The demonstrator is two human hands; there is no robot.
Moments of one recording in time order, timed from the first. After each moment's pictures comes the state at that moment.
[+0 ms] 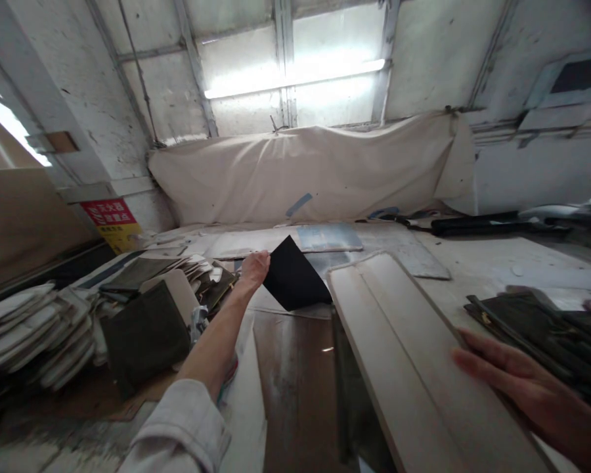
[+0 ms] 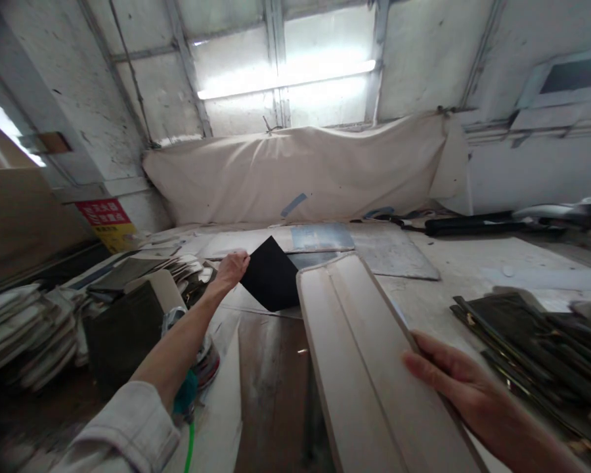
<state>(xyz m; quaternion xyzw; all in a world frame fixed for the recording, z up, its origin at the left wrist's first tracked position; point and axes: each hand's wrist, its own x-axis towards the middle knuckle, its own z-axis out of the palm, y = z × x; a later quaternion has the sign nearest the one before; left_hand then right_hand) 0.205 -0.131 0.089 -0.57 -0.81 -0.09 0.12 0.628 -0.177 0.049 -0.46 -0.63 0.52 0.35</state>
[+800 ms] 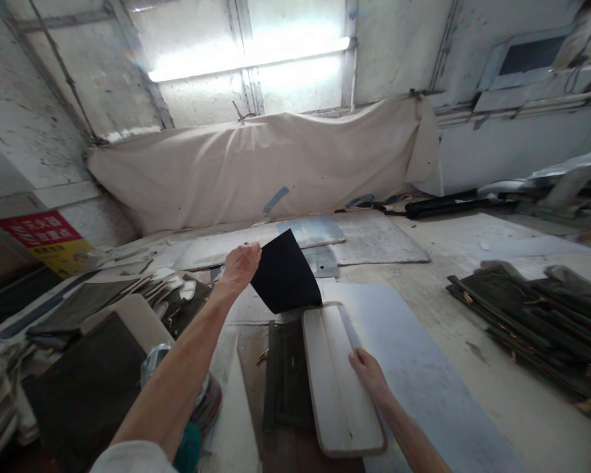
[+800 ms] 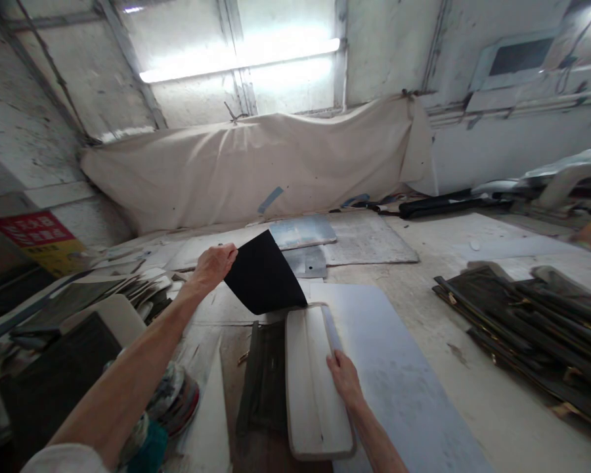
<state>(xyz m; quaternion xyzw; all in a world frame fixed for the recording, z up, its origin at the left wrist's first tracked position) 0.208 -0.066 0.110 -0.64 -0.75 -0.06 0.18 0.488 -0.083 -0.218 -0.58 -0.66 0.35 0.33</state>
